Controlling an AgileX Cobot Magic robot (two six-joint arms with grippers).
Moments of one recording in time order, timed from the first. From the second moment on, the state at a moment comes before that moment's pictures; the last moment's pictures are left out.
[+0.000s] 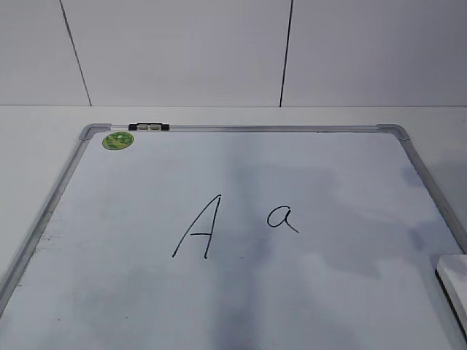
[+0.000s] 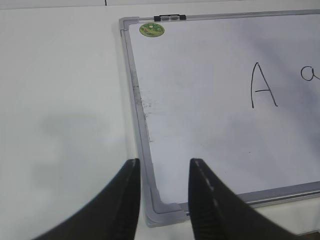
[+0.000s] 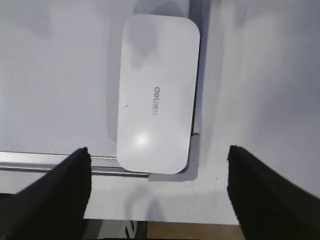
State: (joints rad) left arm -0.04 0.01 -0.51 -0.22 1.10 0.08; right arm 0.13 1.07 -0.77 -0.06 1.13 0.04
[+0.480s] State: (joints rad) left arm -0.04 0.01 -0.51 -0.22 1.10 0.08; right arm 0.13 1.13 -0.77 -0.06 1.15 0.06
